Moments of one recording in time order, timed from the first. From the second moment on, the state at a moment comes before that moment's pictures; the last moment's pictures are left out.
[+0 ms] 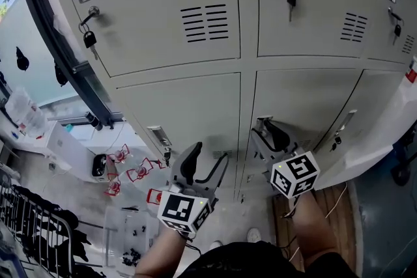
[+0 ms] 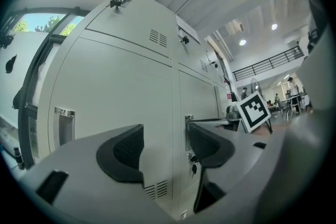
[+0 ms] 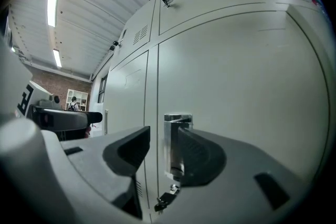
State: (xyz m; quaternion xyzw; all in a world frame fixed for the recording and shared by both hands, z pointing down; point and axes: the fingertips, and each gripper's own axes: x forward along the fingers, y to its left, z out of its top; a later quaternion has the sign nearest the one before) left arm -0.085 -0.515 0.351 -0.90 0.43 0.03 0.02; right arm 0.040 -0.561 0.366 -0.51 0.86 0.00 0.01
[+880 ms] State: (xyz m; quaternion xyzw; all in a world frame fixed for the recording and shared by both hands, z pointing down) left arm -0.088 -0.501 0.356 -0.92 0.40 0.03 0.01; right arm 0.041 -0.533 0.367 -0.54 0.84 -0.01 0.01
